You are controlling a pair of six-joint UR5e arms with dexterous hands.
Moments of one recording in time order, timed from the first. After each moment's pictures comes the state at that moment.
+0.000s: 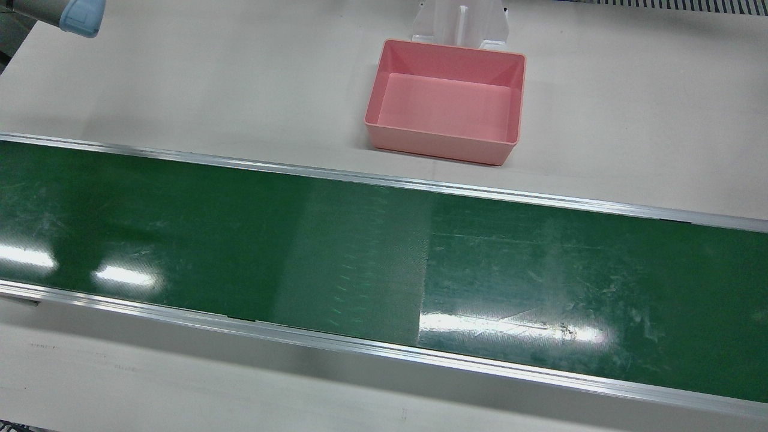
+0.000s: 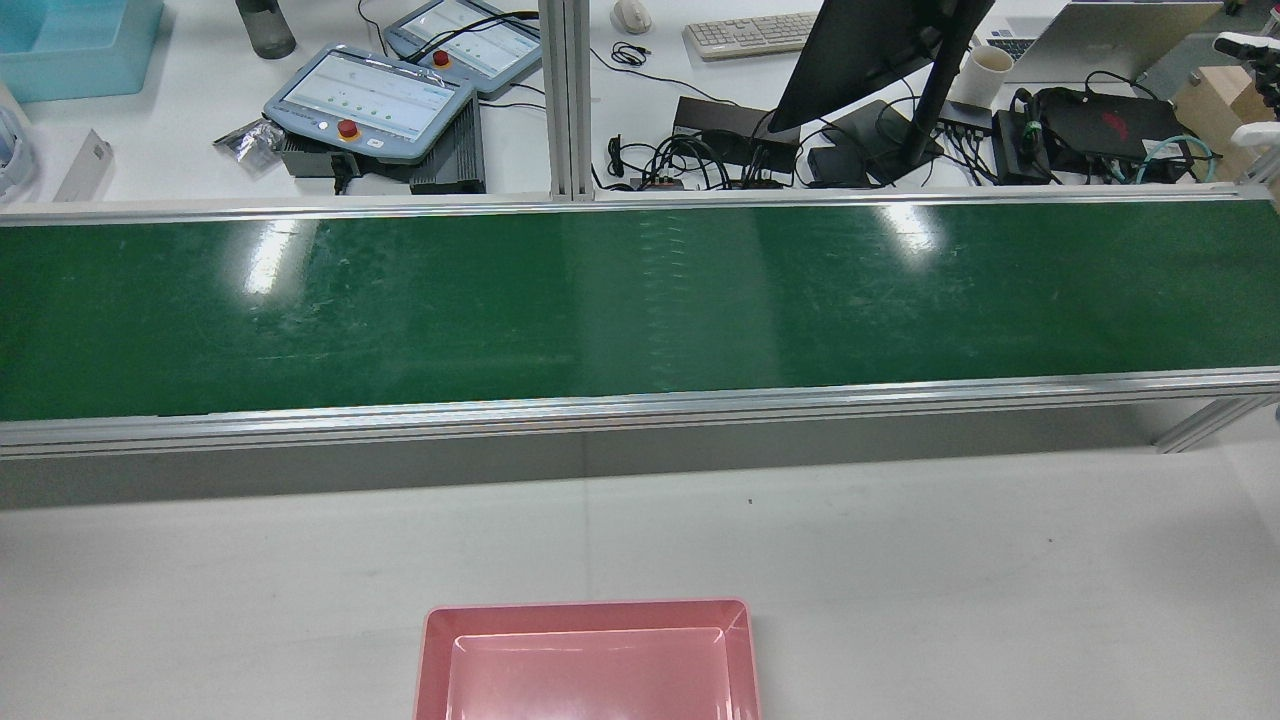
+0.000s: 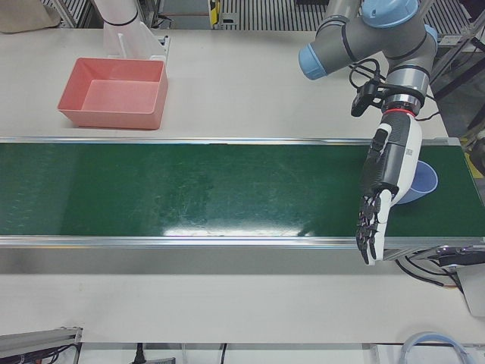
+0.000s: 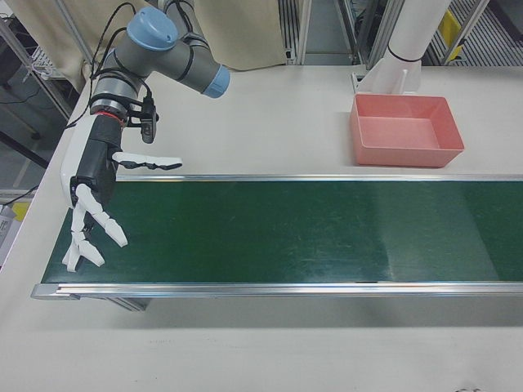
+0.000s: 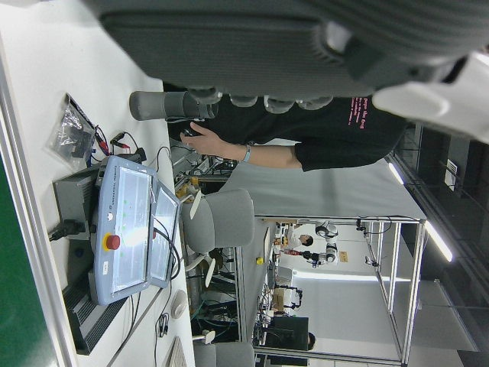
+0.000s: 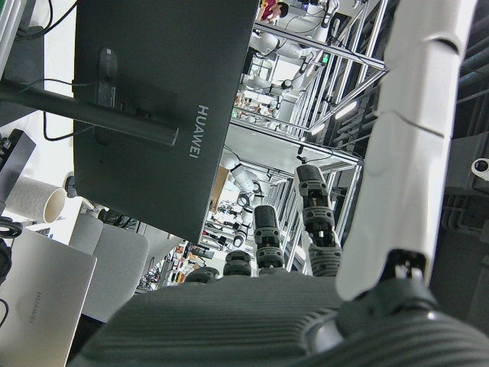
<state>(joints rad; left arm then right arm) -1.44 -1.74 -1.72 0.22 1.79 0.01 1.37 -1.52 1.79 -3.35 -1.37 -0.27</state>
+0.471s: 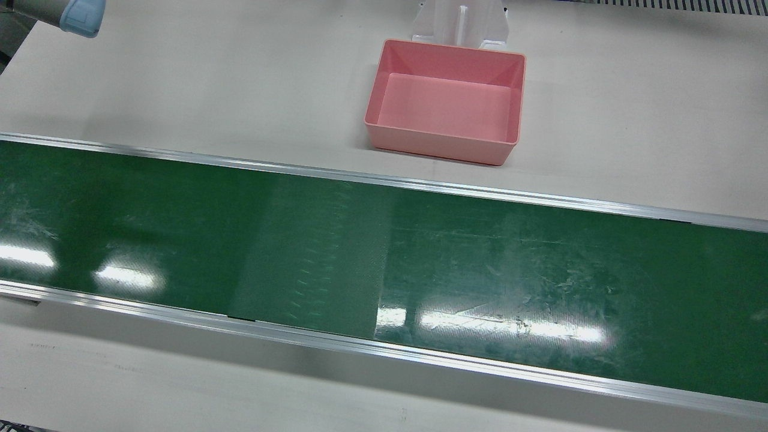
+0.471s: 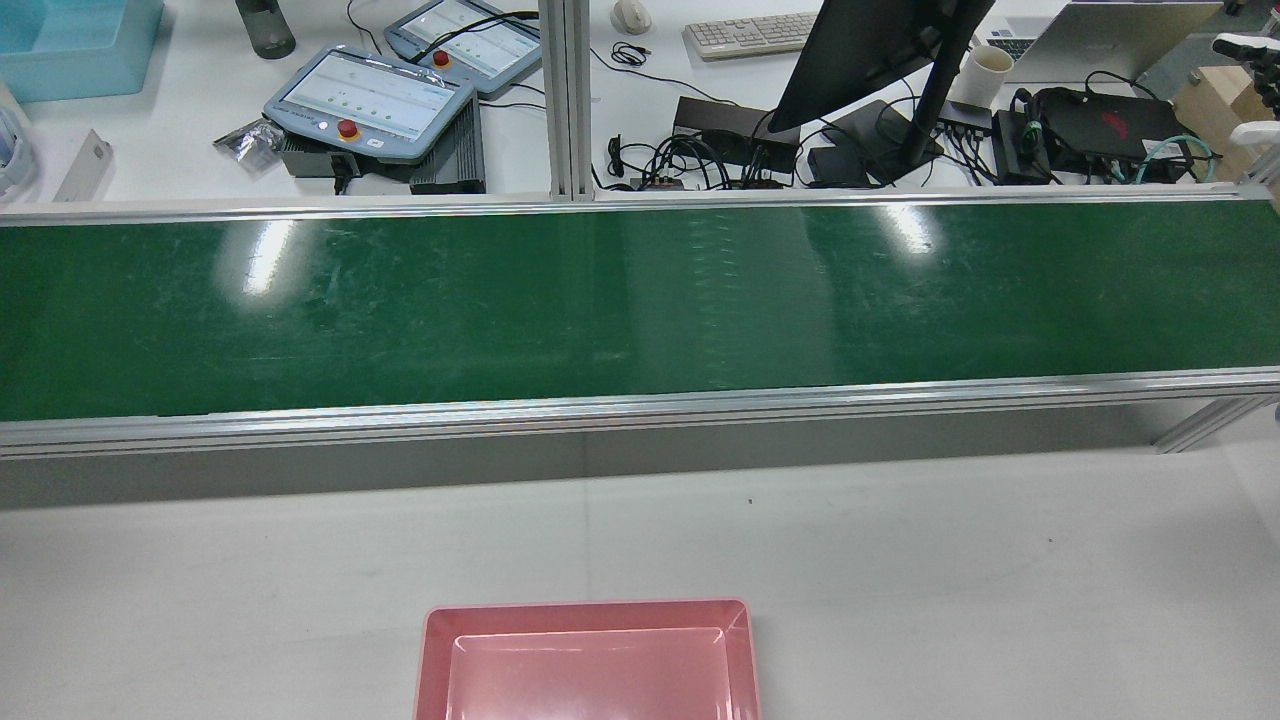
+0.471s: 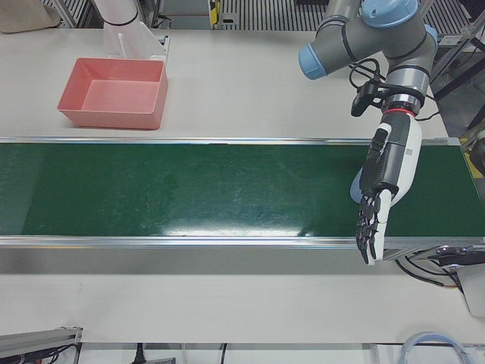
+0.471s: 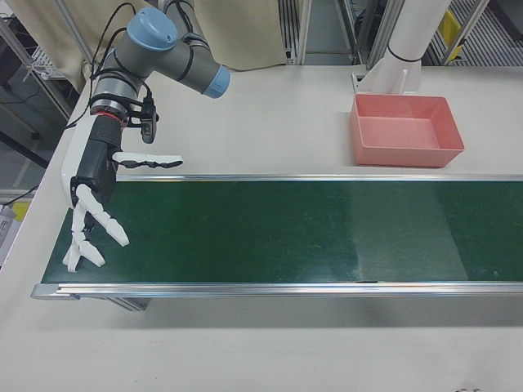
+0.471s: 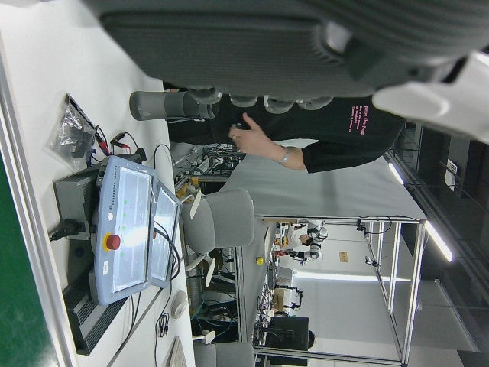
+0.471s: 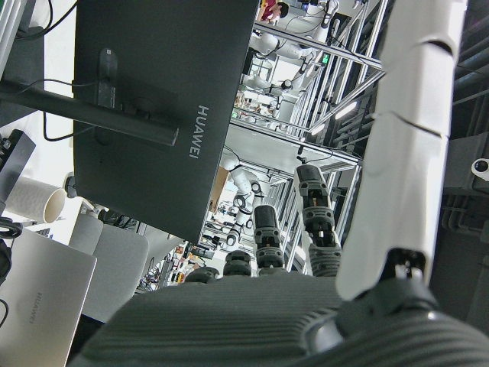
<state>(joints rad) -1.44 -1.74 -1.72 0.22 1.79 0.01 1.37 -1.52 1.79 -3.35 -1.37 -0.27</state>
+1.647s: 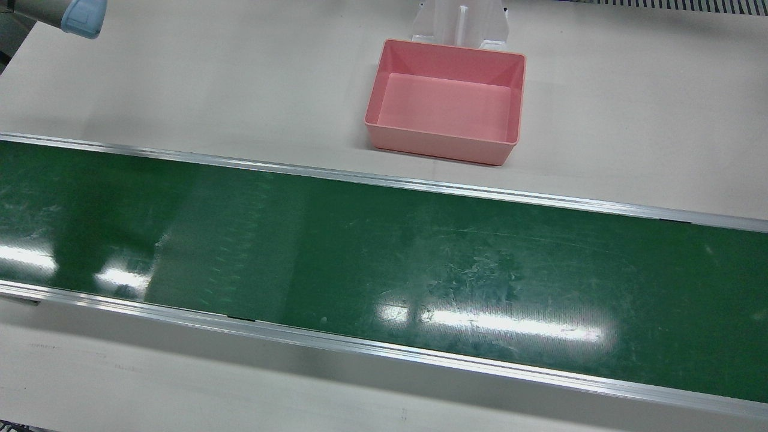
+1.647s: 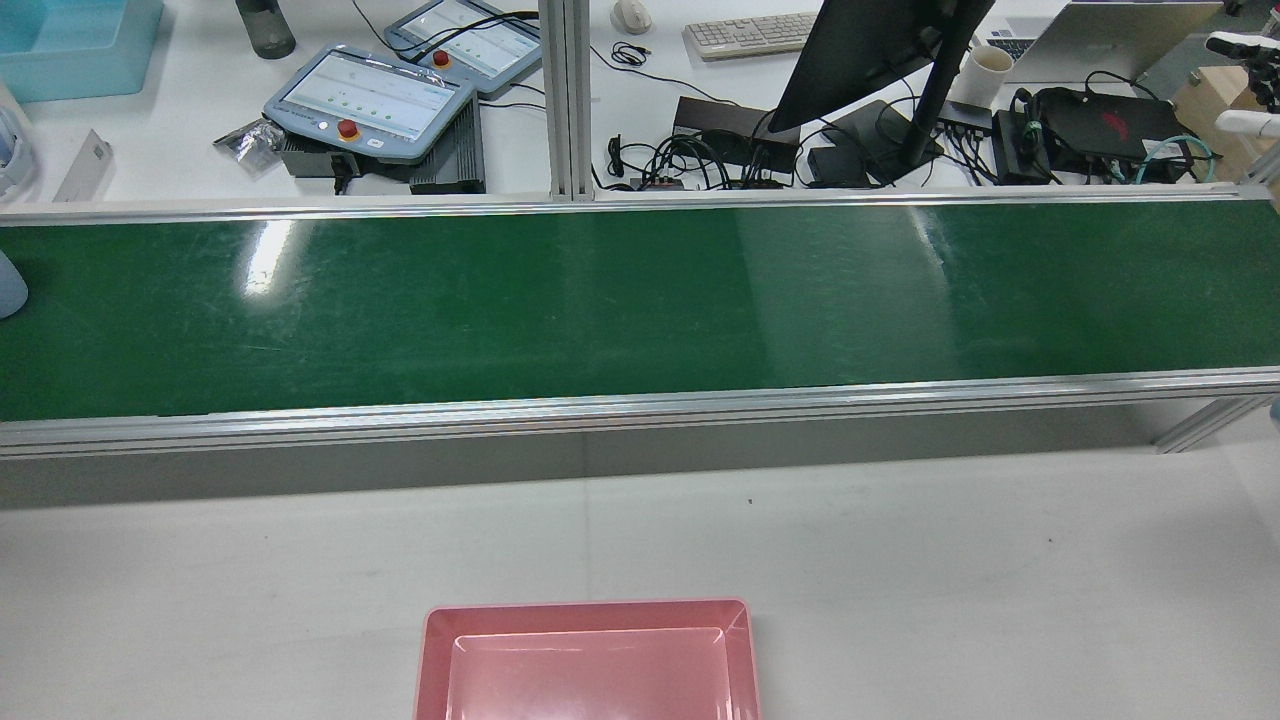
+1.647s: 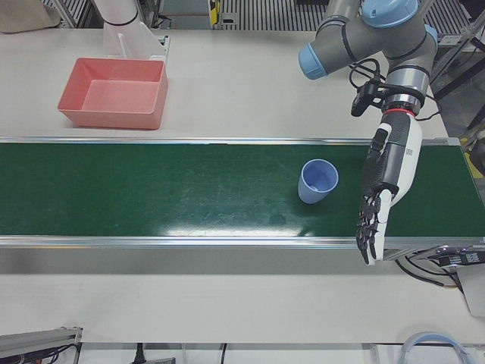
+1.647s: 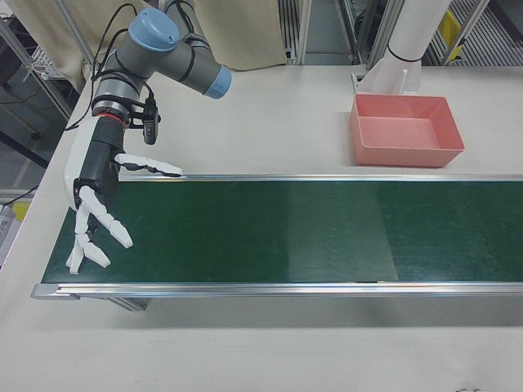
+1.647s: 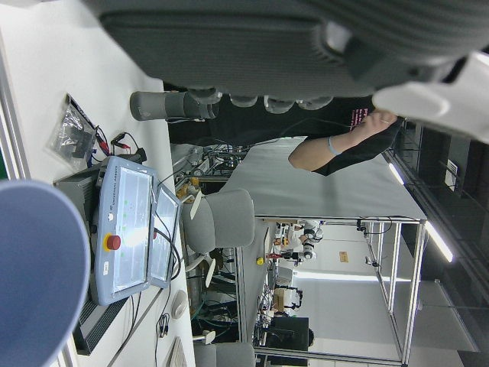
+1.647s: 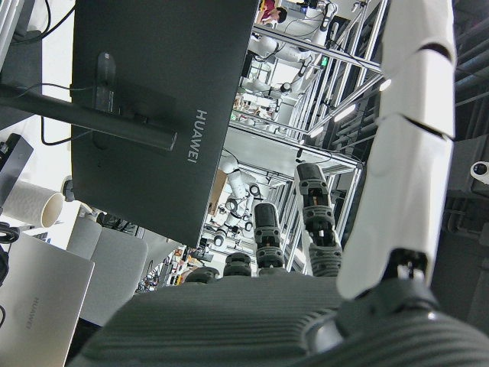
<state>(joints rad) -1.44 -1.74 -1.72 0.22 1.79 0.01 1.37 -1.51 1.79 -3.36 -1.37 -0.28</state>
